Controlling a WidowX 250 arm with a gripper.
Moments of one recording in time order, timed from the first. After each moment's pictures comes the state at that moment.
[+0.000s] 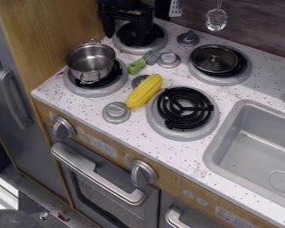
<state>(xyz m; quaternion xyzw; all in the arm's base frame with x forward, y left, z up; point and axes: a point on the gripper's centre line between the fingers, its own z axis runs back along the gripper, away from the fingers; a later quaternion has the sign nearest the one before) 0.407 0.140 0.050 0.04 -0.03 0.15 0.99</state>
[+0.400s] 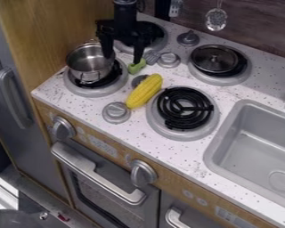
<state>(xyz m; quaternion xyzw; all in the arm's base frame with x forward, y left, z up) 0.387 0.131 0.018 0.03 0.02 0.17 0.98</state>
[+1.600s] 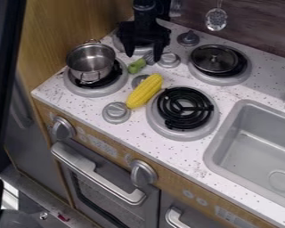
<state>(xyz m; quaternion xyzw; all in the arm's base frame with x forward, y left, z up) 0.438 0.125 -0.007 0.02 -0.05 0.14 0.99</state>
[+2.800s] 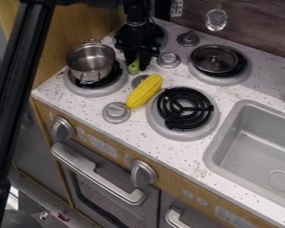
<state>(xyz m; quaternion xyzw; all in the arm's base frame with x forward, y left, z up) 0.456 0.154 -0.052 0.01 -0.03 0.09 1.00</state>
